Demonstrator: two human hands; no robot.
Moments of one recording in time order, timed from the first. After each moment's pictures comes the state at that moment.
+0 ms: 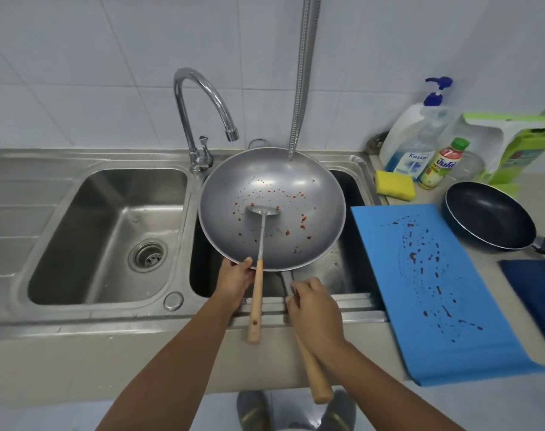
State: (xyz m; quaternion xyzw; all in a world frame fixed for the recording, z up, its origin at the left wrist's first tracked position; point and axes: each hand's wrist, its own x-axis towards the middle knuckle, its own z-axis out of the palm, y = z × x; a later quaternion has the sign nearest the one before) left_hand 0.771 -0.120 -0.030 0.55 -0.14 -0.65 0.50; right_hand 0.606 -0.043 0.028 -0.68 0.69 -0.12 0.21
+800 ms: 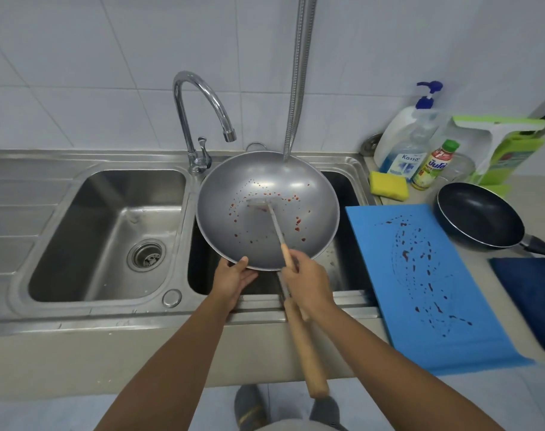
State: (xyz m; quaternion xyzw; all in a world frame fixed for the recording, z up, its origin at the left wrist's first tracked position) left_hand 0.772 -0.114 -0.033 0.54 -0.15 -0.65 0.51; right_hand 0.610 -0.079 0.055 -0.57 0.70 -0.24 0.36
